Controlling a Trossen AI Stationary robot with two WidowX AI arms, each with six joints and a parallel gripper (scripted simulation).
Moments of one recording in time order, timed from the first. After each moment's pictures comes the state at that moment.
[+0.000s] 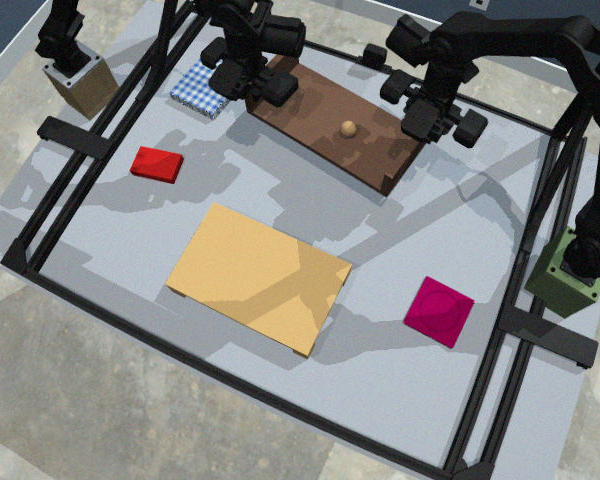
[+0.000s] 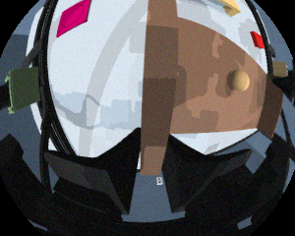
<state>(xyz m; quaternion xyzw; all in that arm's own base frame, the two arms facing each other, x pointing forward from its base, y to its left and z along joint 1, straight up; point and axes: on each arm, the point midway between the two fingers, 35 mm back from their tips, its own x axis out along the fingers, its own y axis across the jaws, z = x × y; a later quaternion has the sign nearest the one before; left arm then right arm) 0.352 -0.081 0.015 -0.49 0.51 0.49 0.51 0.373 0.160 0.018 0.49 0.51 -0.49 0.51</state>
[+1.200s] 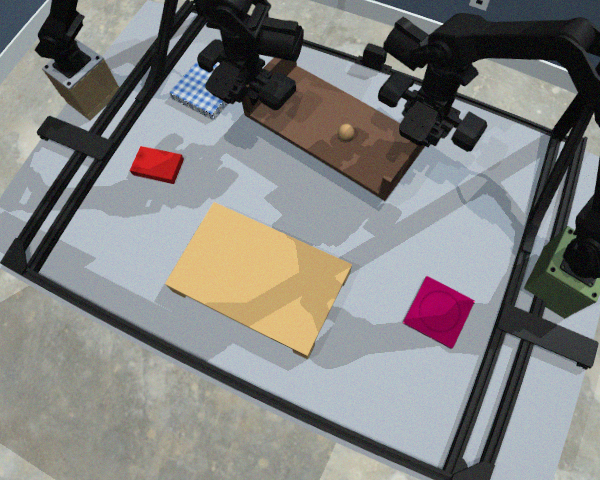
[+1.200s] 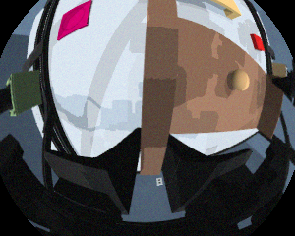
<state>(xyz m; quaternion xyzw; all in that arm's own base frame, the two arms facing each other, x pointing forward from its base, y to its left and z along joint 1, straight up) 0.350 -0.072 0.018 -0.49 0.51 0.49 0.51 0.375 0.150 0.021 0.49 0.51 -0.49 0.51</state>
